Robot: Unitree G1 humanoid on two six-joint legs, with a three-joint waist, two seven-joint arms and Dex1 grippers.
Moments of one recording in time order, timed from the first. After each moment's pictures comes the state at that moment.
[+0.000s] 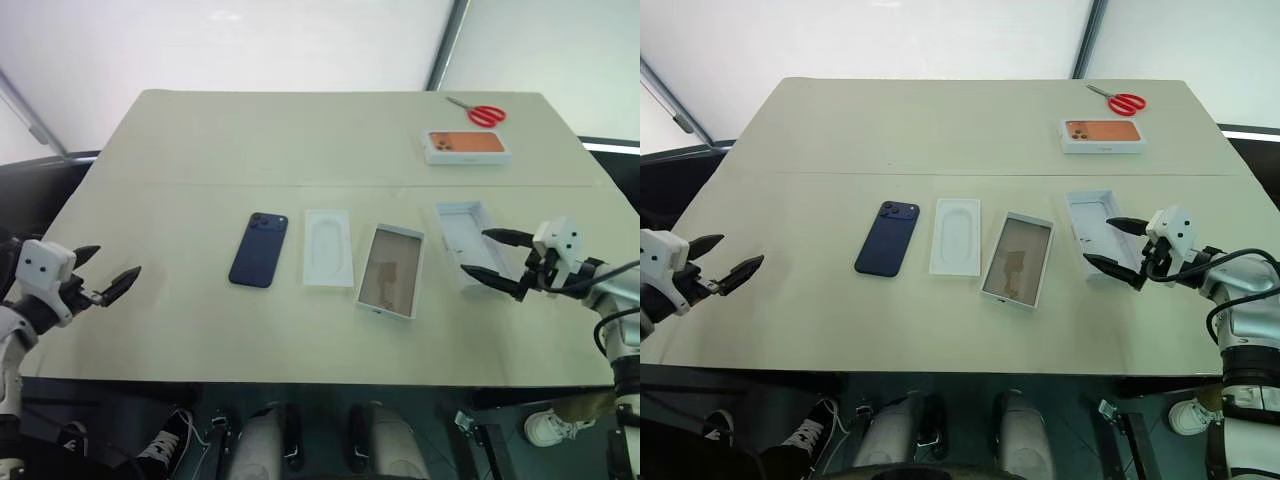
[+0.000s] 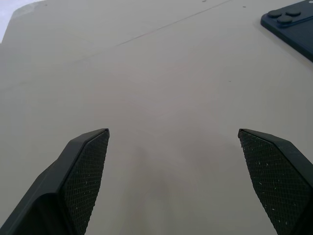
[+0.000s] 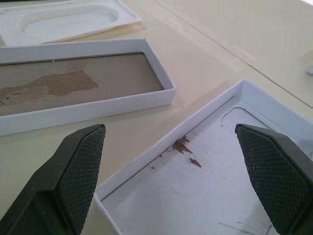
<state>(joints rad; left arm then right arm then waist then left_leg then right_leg) -0.04 0.81 0.45 0.28 -0.37 0.04 -0.84 -0.36 -0.82 -0.21 0.48 0.34 -0.09 1.21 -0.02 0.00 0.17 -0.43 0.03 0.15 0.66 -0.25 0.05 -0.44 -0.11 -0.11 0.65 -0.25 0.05</state>
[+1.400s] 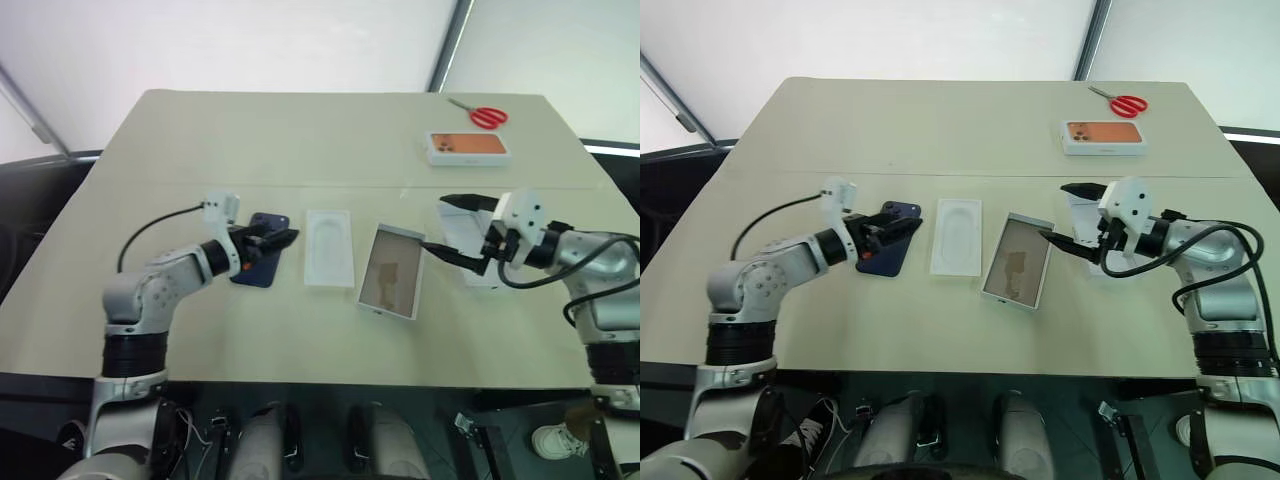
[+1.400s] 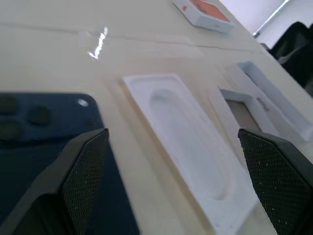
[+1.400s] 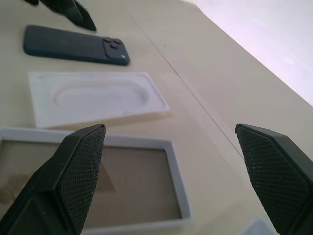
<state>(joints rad) -0.53 0.31 0.17 -0.04 -0.68 1.06 -0.48 -0.41 -0.75 -0.09 0.10 0.33 0.00 1.09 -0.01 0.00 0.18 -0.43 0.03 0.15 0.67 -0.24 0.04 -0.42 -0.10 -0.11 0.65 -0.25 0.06</state>
